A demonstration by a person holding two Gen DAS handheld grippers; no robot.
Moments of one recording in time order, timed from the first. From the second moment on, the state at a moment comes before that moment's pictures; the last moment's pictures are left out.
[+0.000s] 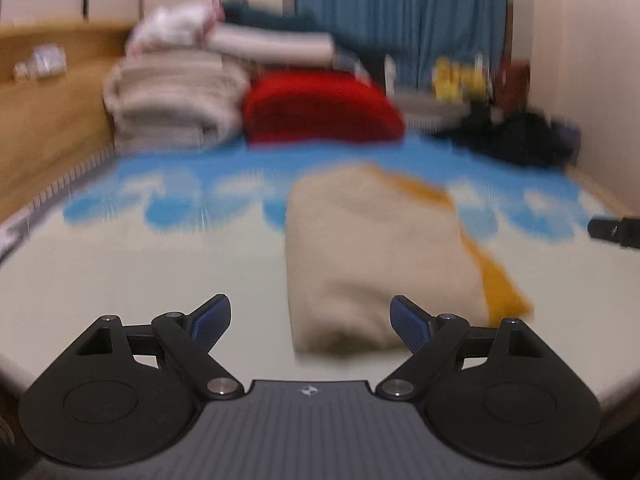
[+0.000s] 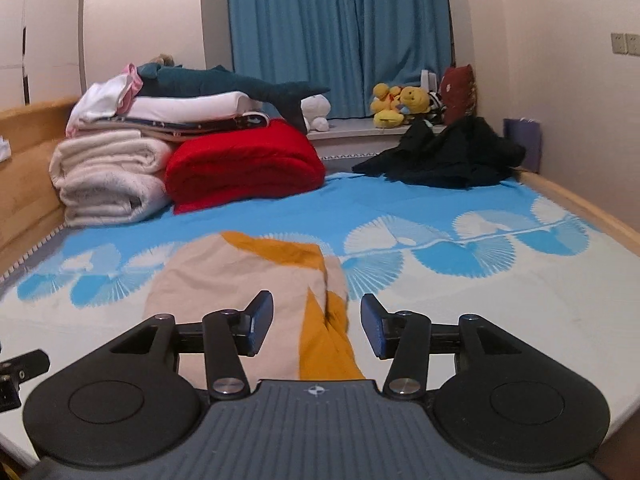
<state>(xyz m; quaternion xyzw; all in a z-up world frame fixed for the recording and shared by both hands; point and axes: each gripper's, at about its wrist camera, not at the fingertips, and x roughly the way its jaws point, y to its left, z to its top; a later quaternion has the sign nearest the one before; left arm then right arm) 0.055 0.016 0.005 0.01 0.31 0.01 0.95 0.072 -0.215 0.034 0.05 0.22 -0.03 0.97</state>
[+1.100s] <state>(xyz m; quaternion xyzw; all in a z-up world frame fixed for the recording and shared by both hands) 0.101 -0.022 -0.032 0.03 0.31 -0.04 0.95 0.082 -0.206 -0.018 0.02 0.29 -0.01 0.96</state>
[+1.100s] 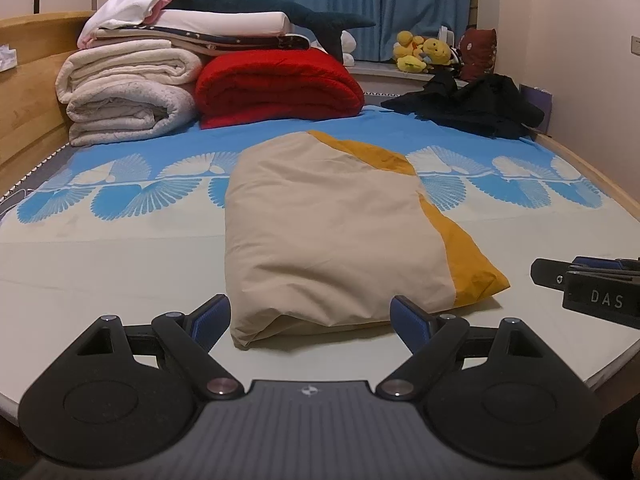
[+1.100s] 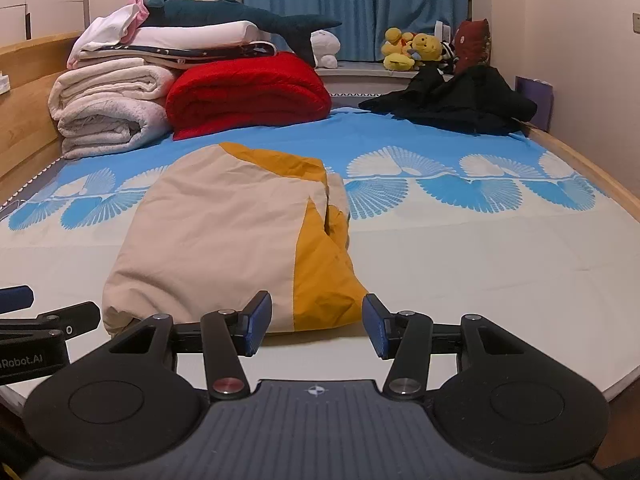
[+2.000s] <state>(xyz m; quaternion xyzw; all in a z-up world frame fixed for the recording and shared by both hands) 0.099 -0.027 -0.033 0.03 0.31 -0.04 0.95 0.081 -0.205 -0.017 0.02 0.29 -0.01 0.96</state>
